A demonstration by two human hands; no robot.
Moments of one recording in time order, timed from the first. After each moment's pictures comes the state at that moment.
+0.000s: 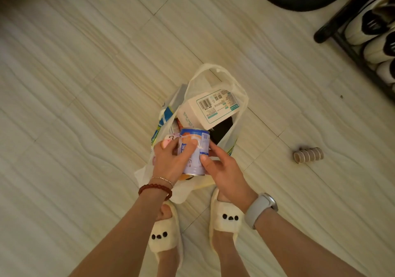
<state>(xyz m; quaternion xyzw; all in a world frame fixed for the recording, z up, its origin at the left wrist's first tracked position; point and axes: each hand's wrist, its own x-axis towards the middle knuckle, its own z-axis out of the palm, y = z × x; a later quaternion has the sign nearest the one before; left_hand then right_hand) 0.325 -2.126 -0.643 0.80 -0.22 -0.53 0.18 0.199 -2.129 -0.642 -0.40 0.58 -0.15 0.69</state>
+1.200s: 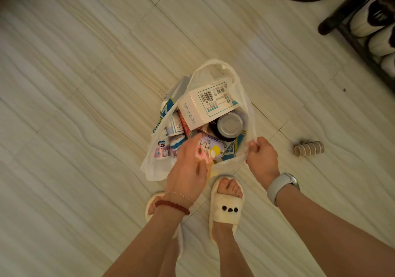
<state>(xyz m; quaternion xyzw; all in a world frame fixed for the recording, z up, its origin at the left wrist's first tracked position) 0.296 -2.089 -0.633 0.75 -0.45 -0.47 0.15 0.144 -2.149 -0.665 -0.43 0.80 -0.04 0.42</state>
